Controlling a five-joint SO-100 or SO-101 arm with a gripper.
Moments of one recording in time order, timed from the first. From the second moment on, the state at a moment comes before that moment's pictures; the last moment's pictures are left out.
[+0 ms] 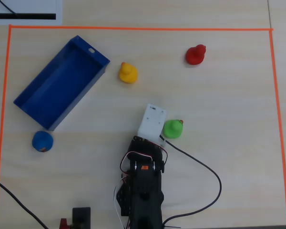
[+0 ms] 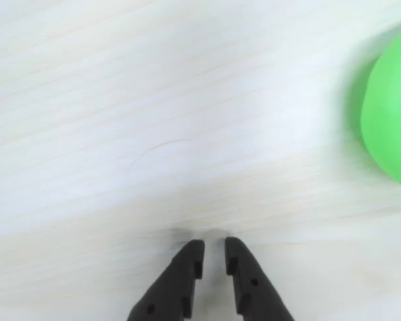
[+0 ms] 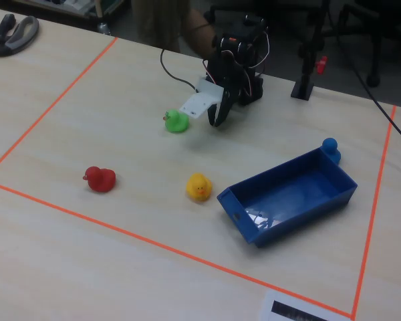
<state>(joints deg) 5.9 190.0 178.4 73.5 -69.0</state>
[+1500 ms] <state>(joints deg) 3.8 190.1 178.4 73.8 -72.2</state>
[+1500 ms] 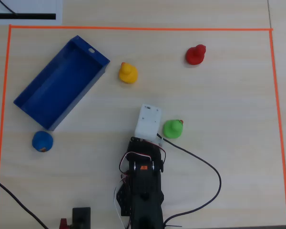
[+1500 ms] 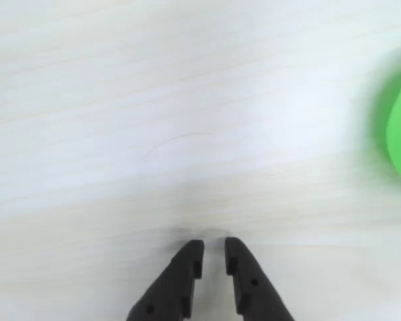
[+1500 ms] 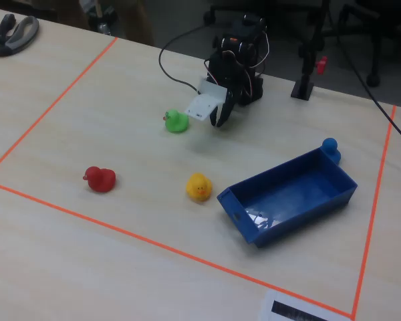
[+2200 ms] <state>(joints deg) 17.5 154.1 143.0 57.7 -77.3</state>
